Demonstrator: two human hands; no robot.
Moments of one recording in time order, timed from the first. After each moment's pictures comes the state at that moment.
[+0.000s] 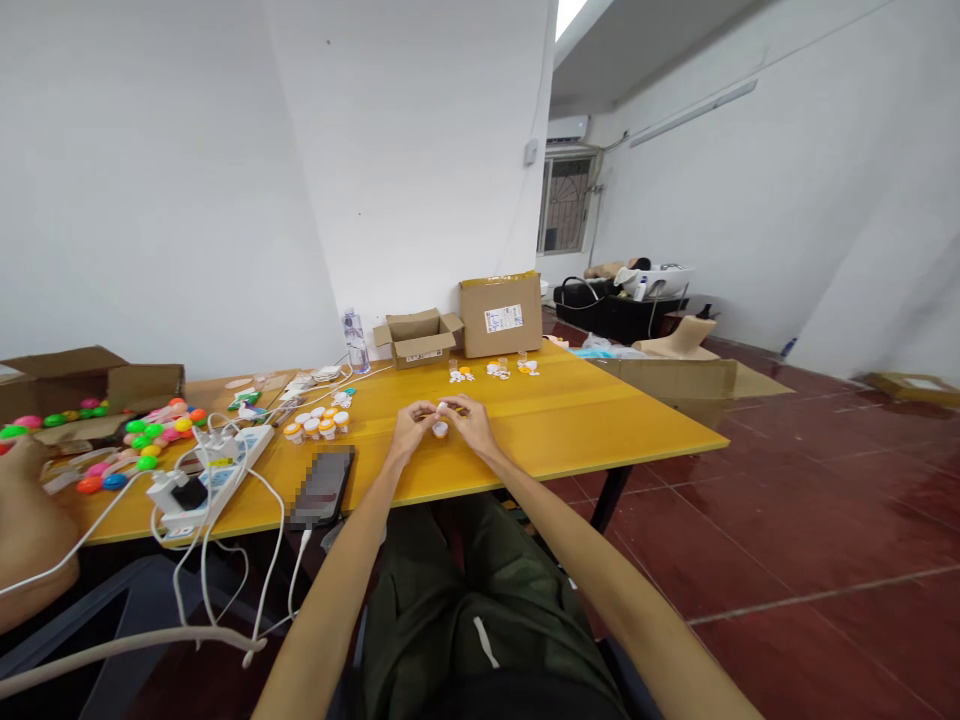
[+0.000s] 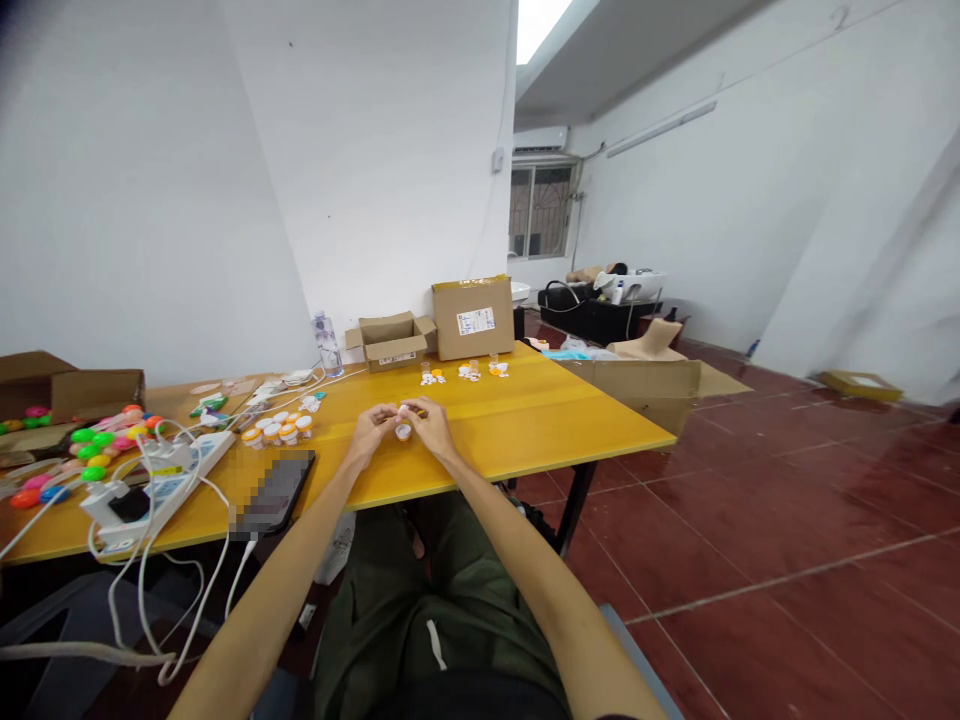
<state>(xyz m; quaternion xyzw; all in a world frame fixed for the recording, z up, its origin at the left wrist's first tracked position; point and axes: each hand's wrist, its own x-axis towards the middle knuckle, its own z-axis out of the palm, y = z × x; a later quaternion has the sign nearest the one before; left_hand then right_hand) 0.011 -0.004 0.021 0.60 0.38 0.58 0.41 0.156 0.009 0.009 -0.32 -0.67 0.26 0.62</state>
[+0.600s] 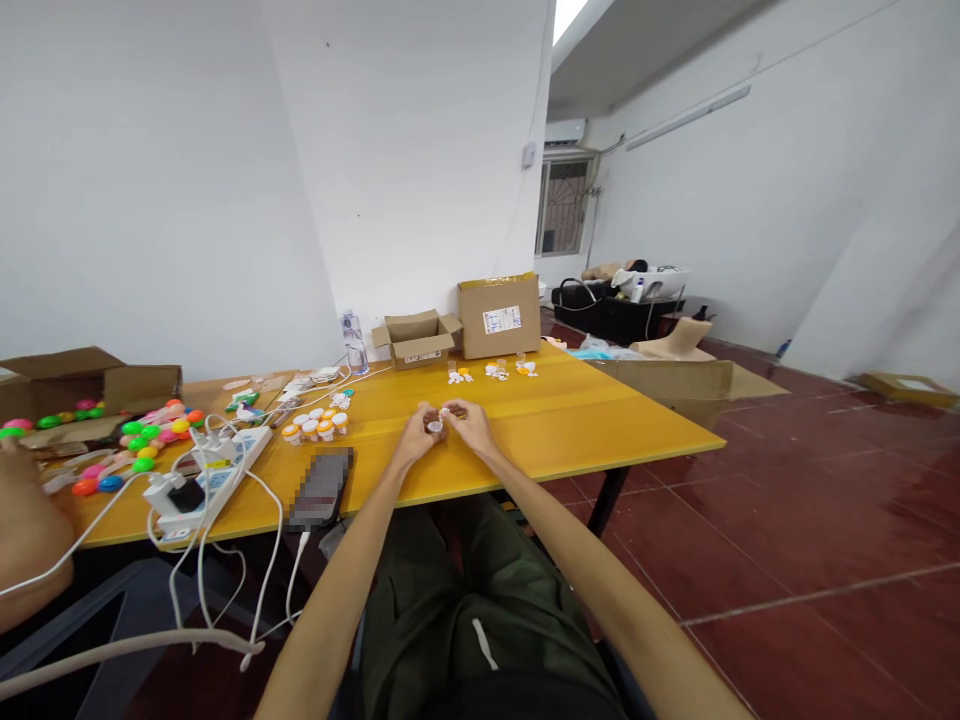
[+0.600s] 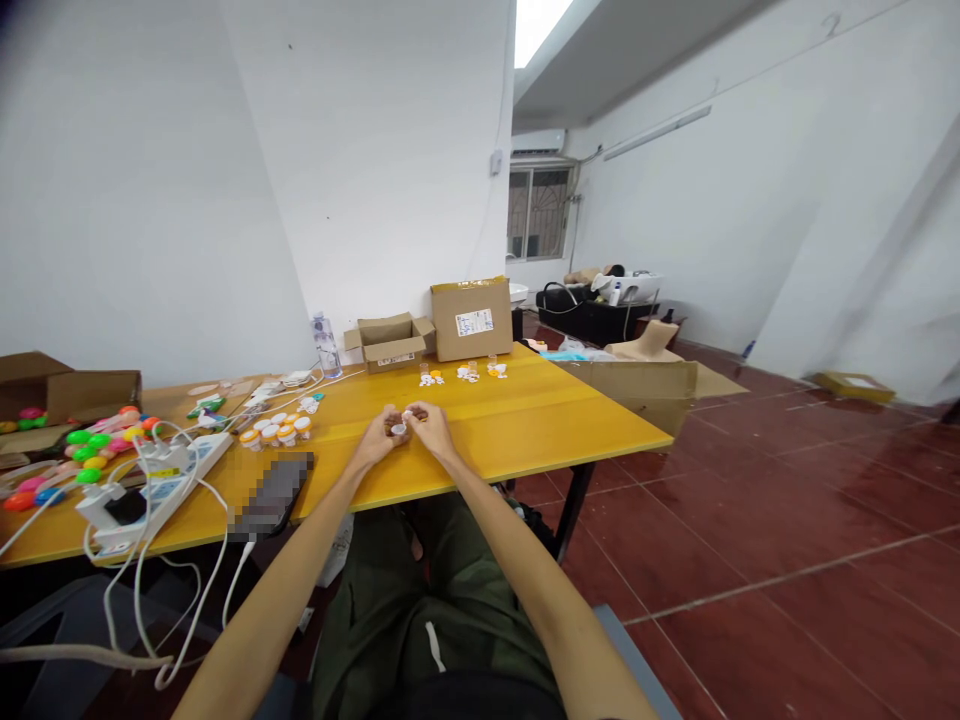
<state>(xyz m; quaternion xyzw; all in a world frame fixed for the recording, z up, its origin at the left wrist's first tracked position) 0.017 0.001 0.010 0.66 0.41 0.52 0.36 0.158 0.021 -0.002 -0.34 -0.66 0.28 0.61</state>
